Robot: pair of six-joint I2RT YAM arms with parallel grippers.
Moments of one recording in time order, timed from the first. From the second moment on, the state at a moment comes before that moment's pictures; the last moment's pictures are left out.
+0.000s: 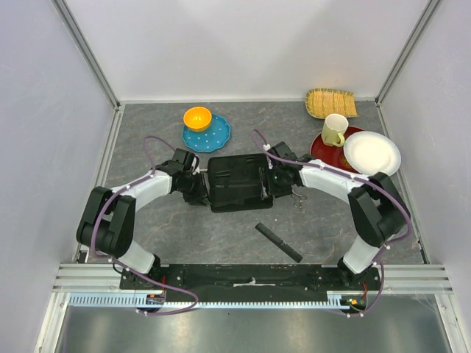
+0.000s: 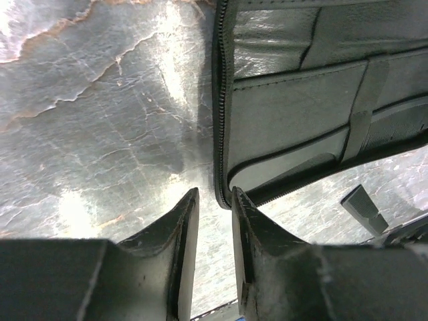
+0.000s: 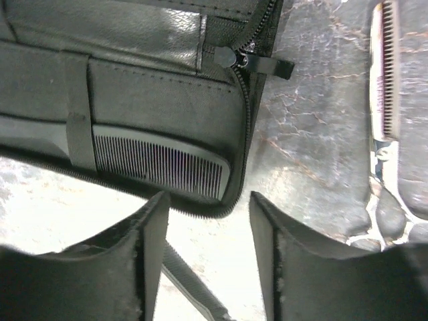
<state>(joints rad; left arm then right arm) -0.35 1.57 0.83 -0.43 0.29 -0.53 0.59 1.72 1.08 -0.49 -0.09 0.45</state>
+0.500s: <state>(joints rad) -0.34 1.38 0.98 -0.49 0.20 -0.47 0.75 1.54 1.13 -0.73 -0.07 0.24</state>
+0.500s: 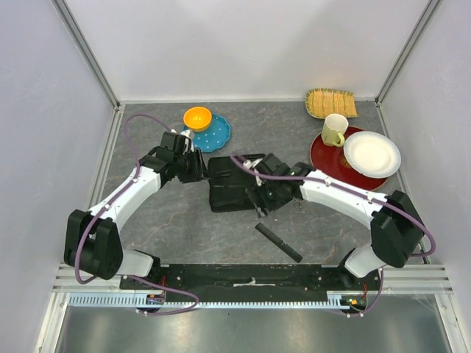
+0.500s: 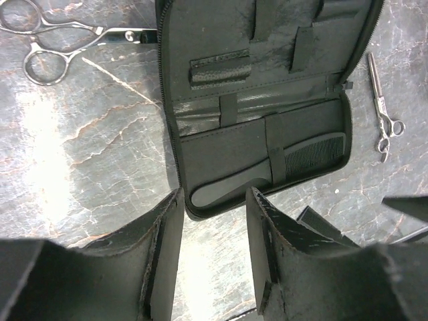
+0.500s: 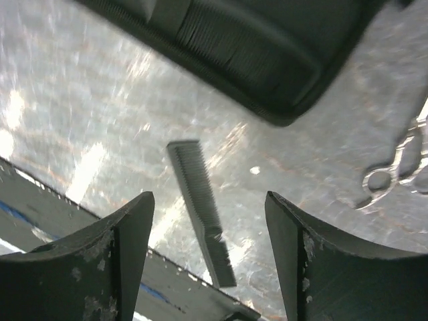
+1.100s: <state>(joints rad) -0.17 1.38 0.94 -0.47 0.32 -0.47 0.97 1.65 1.00 -0.76 0.01 0.22</state>
